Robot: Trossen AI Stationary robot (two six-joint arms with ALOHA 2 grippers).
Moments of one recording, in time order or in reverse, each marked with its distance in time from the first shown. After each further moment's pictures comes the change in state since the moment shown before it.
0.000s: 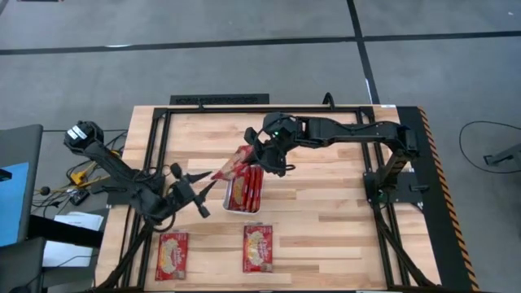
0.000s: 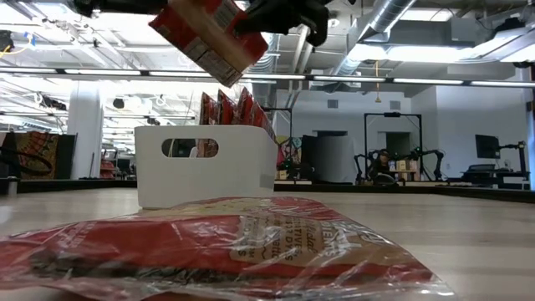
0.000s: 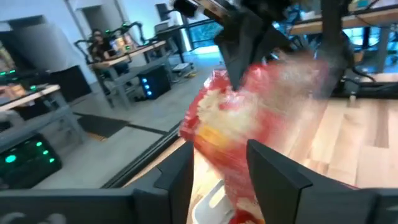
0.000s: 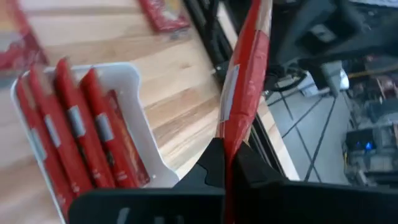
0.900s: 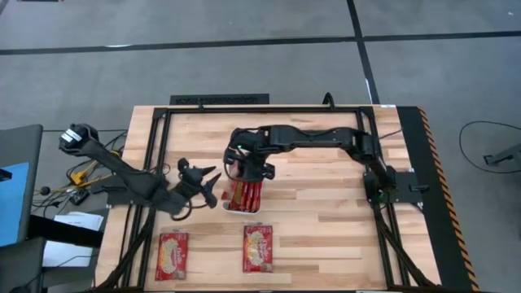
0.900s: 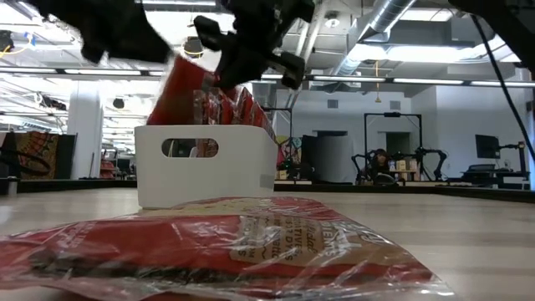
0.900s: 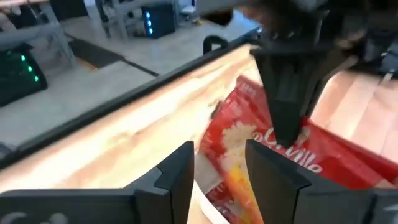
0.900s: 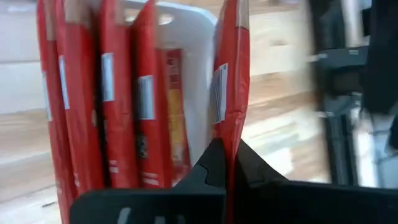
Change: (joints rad) left arm 0.220 -0.014 0.033 -0.725 0.282 -0.869; right arm 0.023 0.419 0.452 -0.453 0.020 -0.264
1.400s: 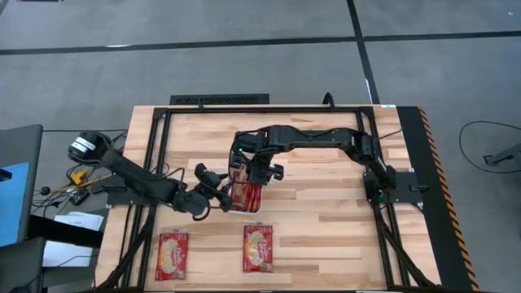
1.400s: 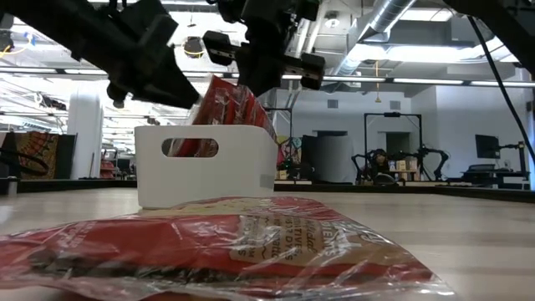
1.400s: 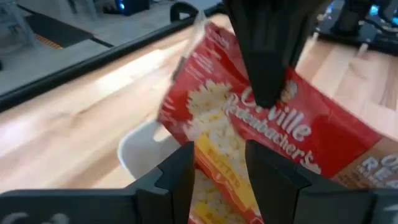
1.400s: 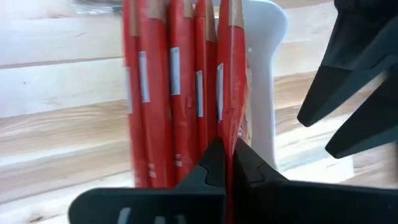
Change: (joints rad) left arm 0.099 0.266 0.000 0.255 0.199 -0.018; right arm 0.006 0.008 0.014 -0.172 -0.002 -0.005
